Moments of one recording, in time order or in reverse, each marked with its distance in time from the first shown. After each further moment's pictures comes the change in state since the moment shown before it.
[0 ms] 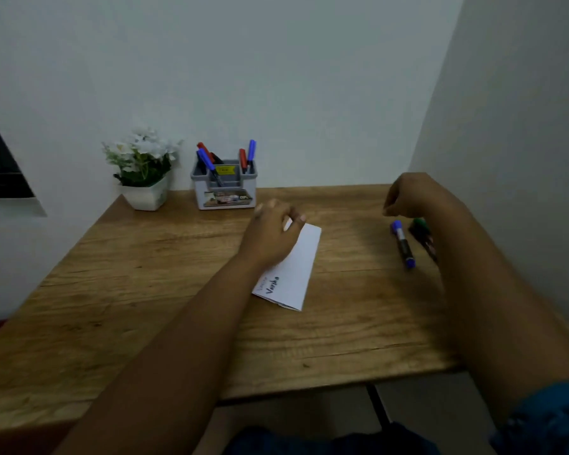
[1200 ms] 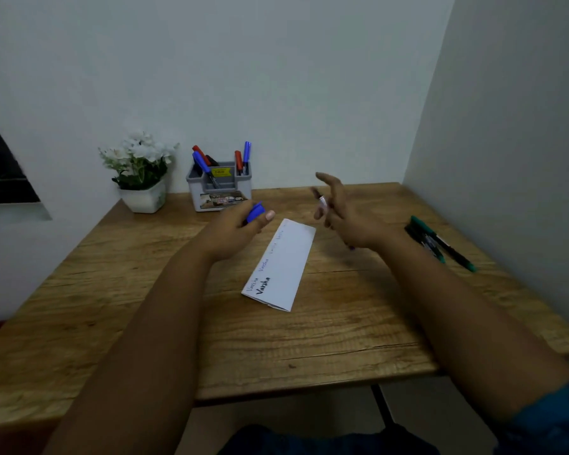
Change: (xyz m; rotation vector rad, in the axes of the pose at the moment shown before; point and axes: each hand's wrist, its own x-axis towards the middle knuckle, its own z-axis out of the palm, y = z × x) left_hand -0.004 -0.010 -0.054 -0.071 -0.239 -0.087; right_hand -0.022 -0.044 0.062 0.707 -0.025 -0.551
